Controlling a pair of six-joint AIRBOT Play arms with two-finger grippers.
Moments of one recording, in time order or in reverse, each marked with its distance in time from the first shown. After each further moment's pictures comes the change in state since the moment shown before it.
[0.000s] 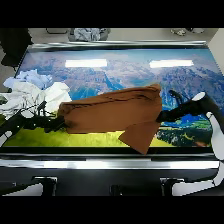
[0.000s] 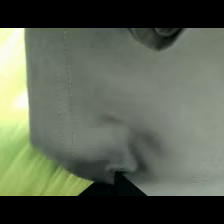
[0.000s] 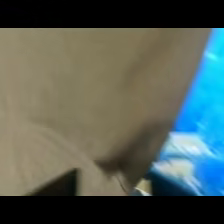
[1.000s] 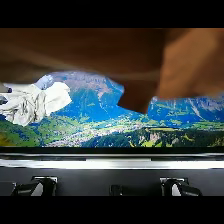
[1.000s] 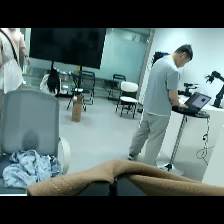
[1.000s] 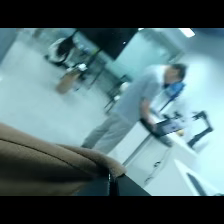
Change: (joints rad) left arm -0.002 0.726 0.917 0.052 0.000 -0.041; right arm 0.040 0.972 0.672 -0.338 -0.280 -0.082
